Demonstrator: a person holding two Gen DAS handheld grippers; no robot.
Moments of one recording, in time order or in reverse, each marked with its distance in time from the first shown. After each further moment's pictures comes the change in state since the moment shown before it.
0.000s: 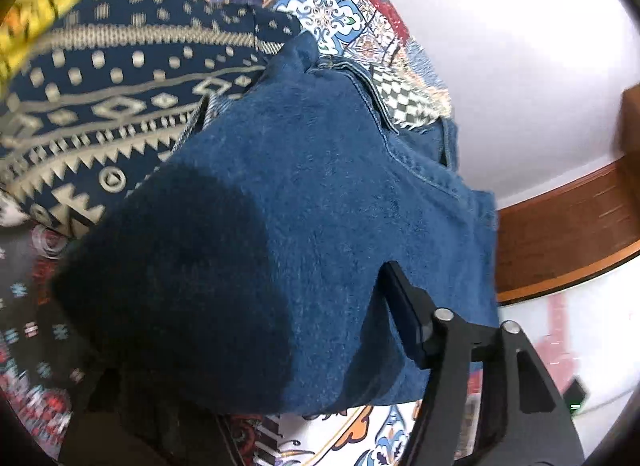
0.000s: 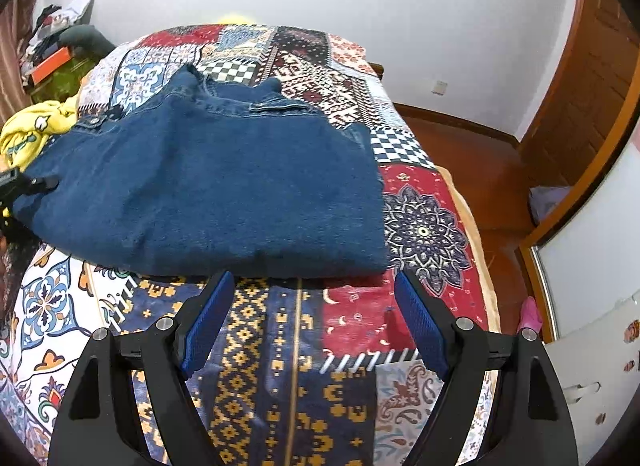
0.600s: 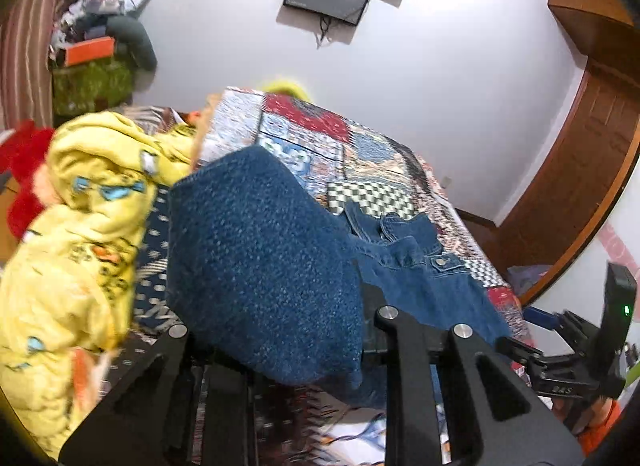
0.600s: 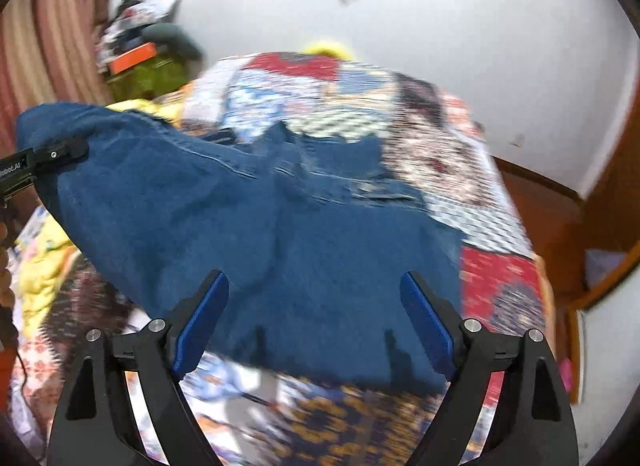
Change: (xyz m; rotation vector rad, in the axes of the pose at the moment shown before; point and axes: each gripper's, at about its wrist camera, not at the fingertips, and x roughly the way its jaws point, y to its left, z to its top) left arm -0.161 -0.066 -0.017 0.431 -0.361 0.153; right arm -0.042 0.123 0.051 -0.162 -0.083 0.256
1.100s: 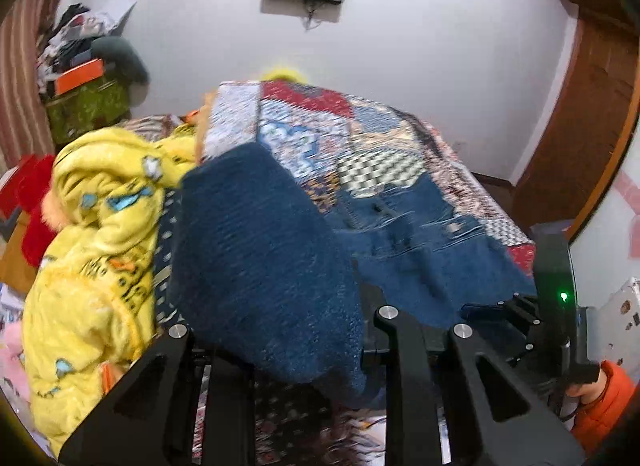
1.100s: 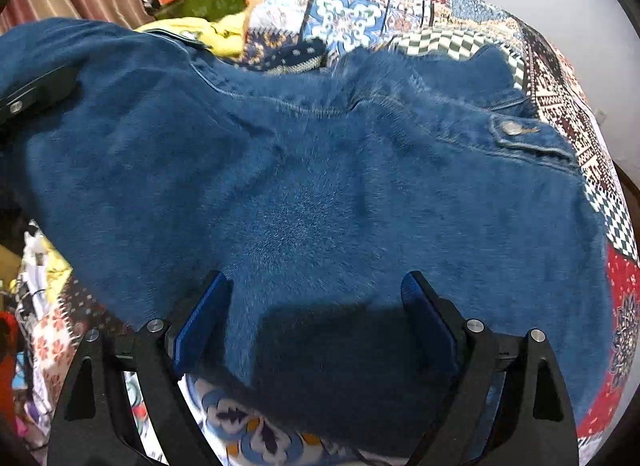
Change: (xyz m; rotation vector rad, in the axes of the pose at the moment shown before) left arm 0.017 -0.022 -0.004 0.141 0.068 0.024; right arm 0.095 0.049 -0.009 -0.066 0.223 0.203
